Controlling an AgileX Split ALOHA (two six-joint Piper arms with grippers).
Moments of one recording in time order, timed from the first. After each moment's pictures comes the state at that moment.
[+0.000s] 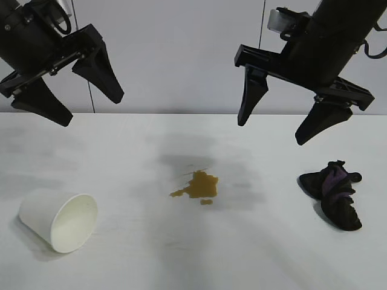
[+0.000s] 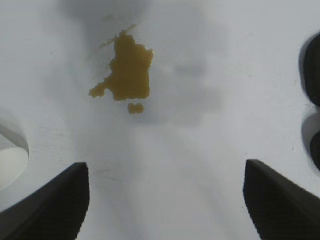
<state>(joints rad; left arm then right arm) -0.20 1.80 -1.29 -0.67 0.87 0.41 0.30 1.74 -1.27 0.27 0.86 0.19</state>
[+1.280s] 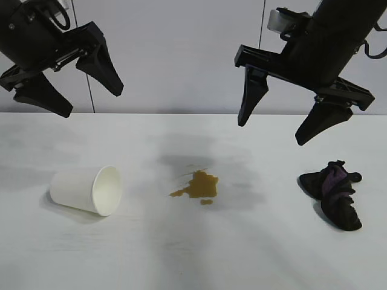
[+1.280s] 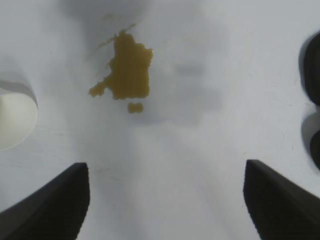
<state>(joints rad) -0.22 1.80 -1.31 -0.48 0.96 0.75 0.30 1.74 -1.27 0.26 0.86 0.19</state>
